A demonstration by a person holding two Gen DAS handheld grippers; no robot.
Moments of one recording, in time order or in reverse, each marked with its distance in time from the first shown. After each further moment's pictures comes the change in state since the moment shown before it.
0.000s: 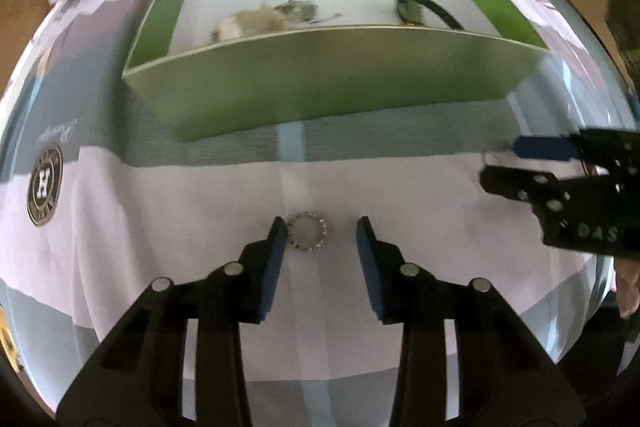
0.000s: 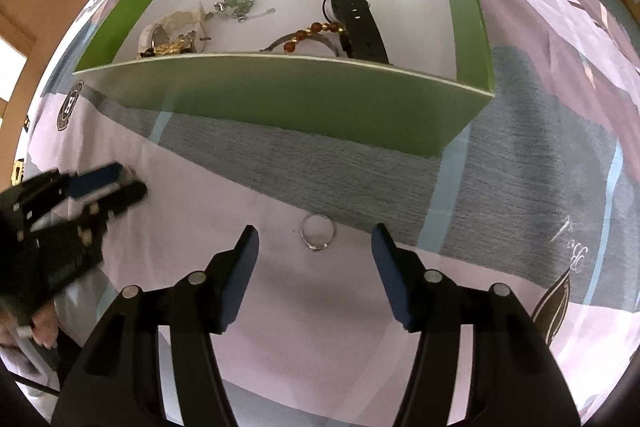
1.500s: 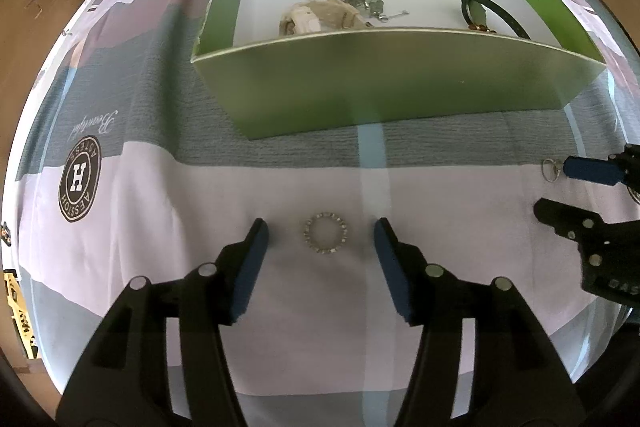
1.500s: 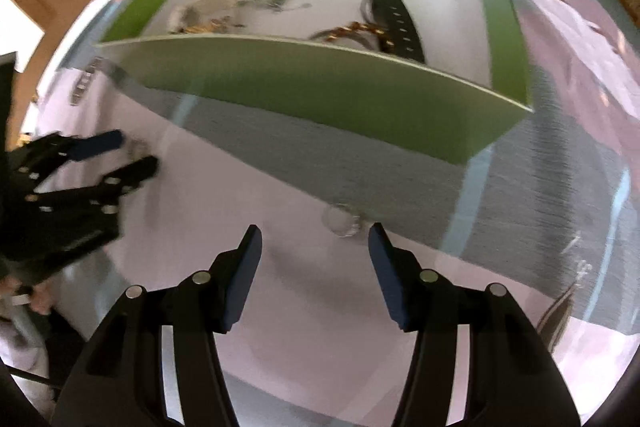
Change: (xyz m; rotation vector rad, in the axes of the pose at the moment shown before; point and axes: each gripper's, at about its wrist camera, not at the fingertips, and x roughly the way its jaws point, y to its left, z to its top) left arm 0.012 0.029 0.006 -0.056 0.030 0.137; right arm 0.007 0.034 -0.005 -0.115 0.003 -0.030
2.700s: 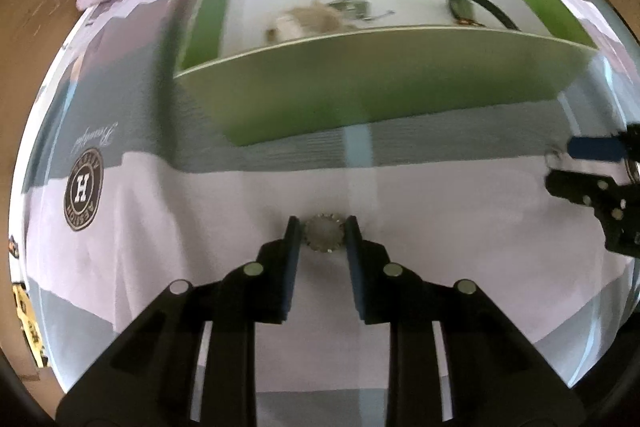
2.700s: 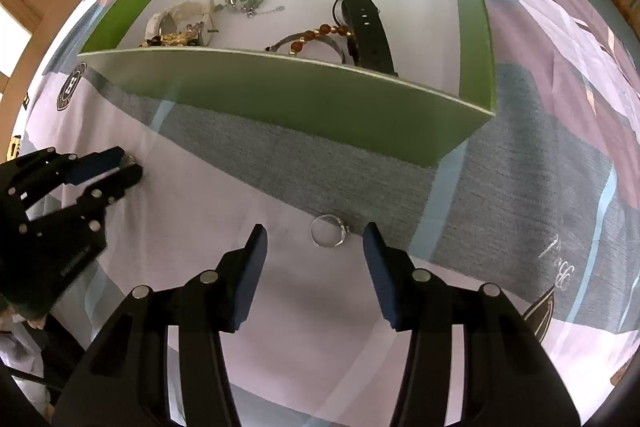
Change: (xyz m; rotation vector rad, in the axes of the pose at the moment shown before) left arm -0.002 -0.003 0.003 0.026 -0.007 0.018; right arm -0.008 -0.016 0.013 0.034 0.003 0.011
